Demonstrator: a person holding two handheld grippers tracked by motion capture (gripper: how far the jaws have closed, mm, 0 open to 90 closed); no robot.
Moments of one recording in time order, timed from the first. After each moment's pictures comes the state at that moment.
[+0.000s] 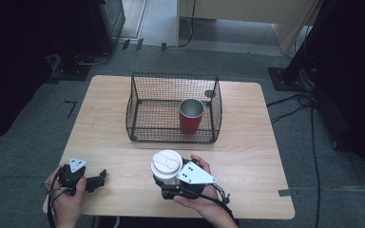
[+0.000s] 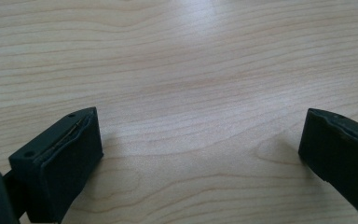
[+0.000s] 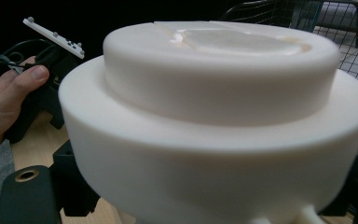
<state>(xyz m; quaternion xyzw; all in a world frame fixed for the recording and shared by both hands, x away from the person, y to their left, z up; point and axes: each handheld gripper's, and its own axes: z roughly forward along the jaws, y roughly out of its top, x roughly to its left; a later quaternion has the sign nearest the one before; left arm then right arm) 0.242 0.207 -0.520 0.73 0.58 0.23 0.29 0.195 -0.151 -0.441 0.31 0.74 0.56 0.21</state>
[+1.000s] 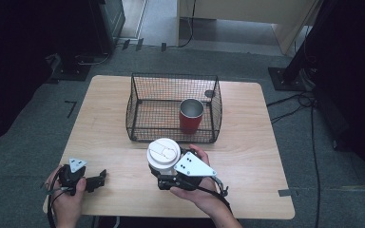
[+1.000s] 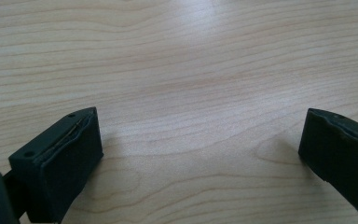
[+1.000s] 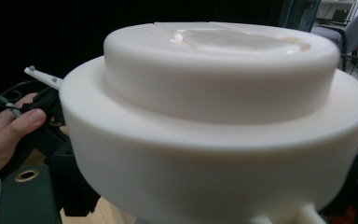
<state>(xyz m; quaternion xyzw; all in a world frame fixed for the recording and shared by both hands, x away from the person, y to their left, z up) 0.242 0.207 -0.520 0.73 0.58 0.24 0.29 0.206 -0.143 -0.407 0.30 0.72 0.58 0.24</state>
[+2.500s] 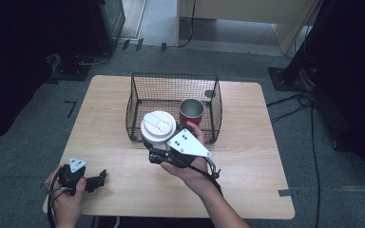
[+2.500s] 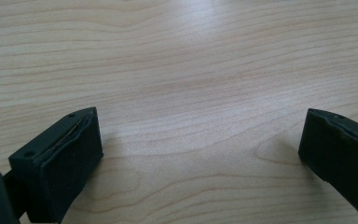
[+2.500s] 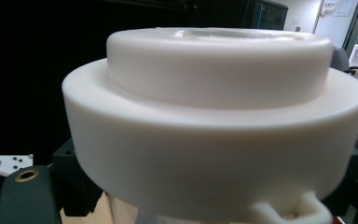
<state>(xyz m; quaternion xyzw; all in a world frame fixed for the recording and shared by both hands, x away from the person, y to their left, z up) 0.242 0.207 -0.520 0.73 0.58 0.23 0.29 0.244 -0.124 -0.366 0.31 0.66 0.61 0.30</state>
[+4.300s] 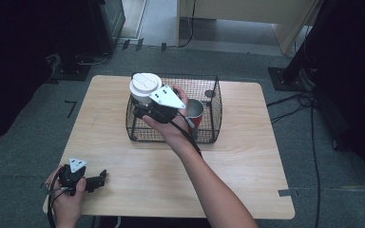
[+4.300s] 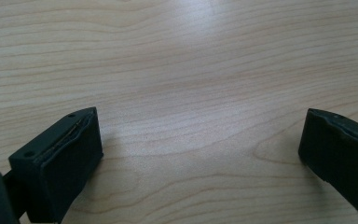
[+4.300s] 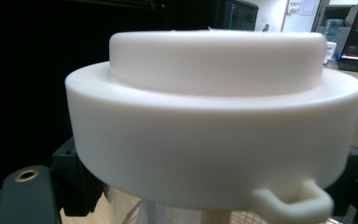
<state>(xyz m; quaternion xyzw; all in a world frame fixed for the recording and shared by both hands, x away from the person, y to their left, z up) 0.242 0.207 -0.520 0.73 0.57 0.23 0.29 0.350 -0.079 -0.341 0.35 0.65 0.59 0.33</state>
